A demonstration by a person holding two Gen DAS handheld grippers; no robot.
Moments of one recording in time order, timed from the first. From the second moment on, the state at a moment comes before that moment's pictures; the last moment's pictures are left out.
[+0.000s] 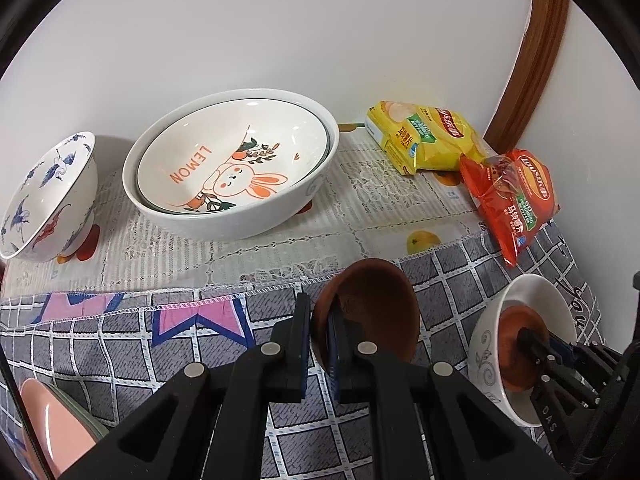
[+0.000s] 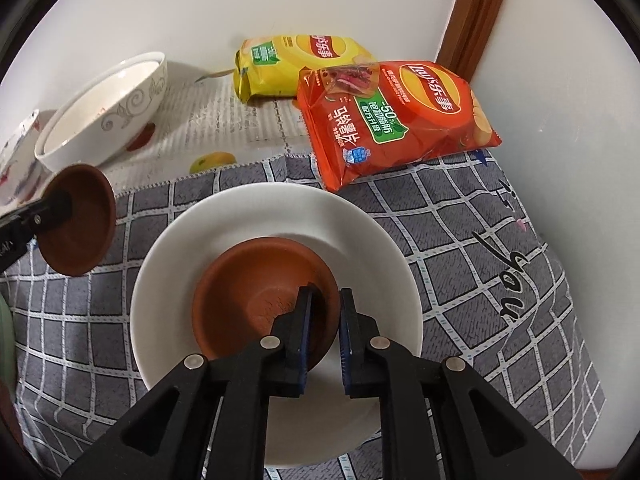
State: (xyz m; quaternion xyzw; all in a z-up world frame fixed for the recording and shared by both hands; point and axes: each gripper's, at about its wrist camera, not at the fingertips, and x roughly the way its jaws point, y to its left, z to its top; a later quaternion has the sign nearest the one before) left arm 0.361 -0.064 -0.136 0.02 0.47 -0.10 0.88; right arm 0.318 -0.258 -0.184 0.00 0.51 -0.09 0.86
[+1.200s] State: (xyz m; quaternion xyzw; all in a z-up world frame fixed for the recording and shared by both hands) left arm 0.332 -0.074 -0.103 0.01 0.44 -0.13 0.89; right arm 0.264 -0.275 -0.118 0.04 0.43 -0.07 0.90
